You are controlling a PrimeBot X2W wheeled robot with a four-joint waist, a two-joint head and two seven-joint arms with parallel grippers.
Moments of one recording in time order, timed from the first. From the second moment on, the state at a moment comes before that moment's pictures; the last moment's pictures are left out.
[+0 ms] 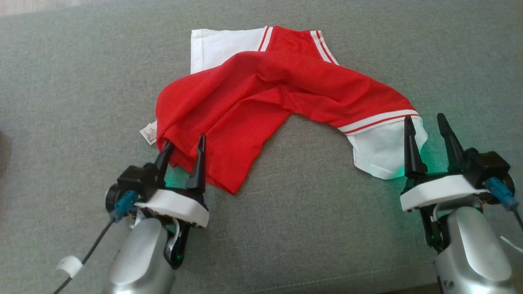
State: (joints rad) left arm -0.40 0.05 -0.30 0.60 -0.35 -0.13 -0.25; right arm -0.28 -0.07 -0.01 0.44 0.12 0.13 -0.26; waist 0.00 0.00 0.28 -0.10
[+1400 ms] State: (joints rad) left arm -0.27 0.10 -0.51 0.37 -0.44 -0.13 -0.26; right arm -0.20 -0.05 0.01 0.50 0.19 0.13 -0.26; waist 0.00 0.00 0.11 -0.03
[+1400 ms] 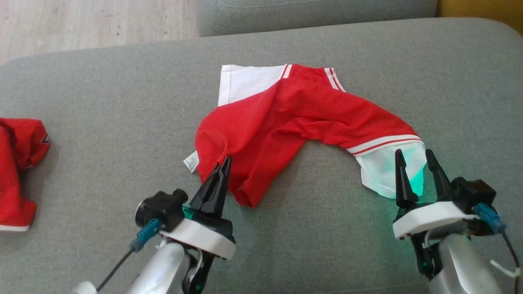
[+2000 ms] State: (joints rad) left arm -0.38 0.16 -0.54 0.41 -0.49 -0.13 -0.26; right arm -0.22 -0.05 0.01 0.51 0.20 0.13 -0.26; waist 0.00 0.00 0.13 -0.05
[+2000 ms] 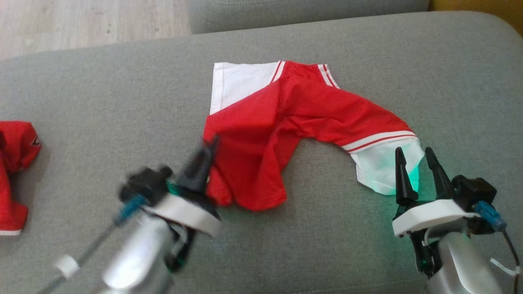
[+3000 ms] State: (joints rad) left arm -0.40 0.11 -0.25 0.60 -0.50 -0.13 -0.26; right arm -0.27 -0.05 0.05 0.50 0.24 0.13 -0.26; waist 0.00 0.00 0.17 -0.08
